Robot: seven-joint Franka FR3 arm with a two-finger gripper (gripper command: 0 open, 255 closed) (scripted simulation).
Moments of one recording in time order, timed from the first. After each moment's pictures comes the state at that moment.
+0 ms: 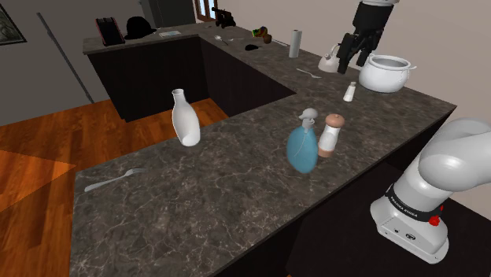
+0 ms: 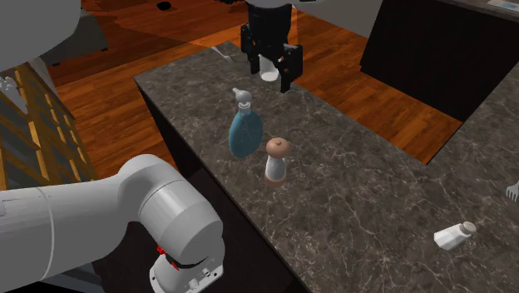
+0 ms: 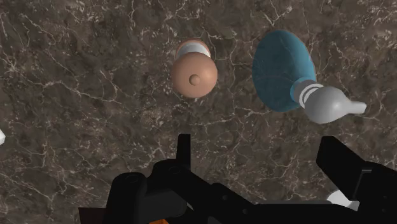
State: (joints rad) arm 0.01 -0.81 0.03 -2.34 0.02 1.58 0.10
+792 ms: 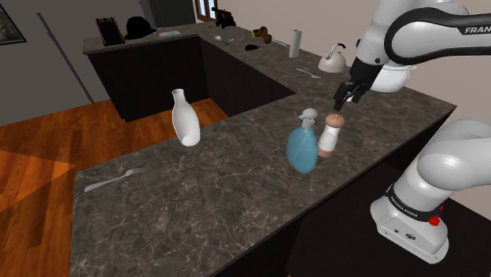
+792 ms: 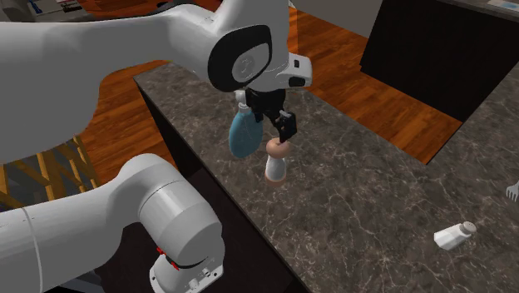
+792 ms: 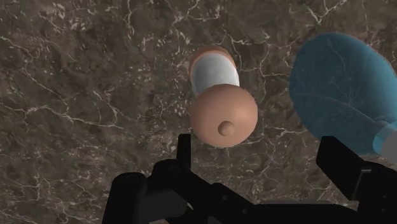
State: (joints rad) arm -0.02 -0.99 0.01 -2.78 -0.01 1.92 0.10
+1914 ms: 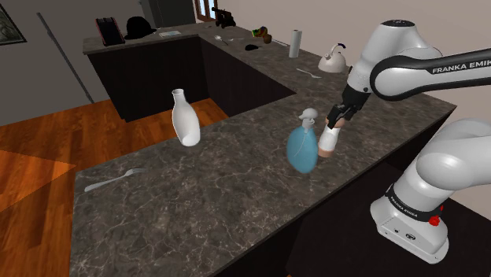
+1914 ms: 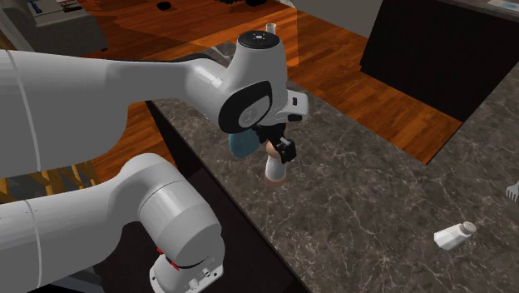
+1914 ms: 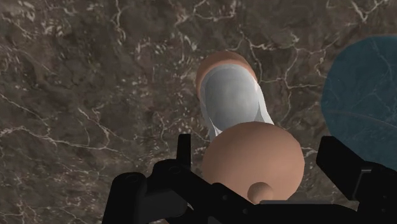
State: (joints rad) arm -0.04 -0.94 0.00 -2.98 -0.02 2.20 0.10
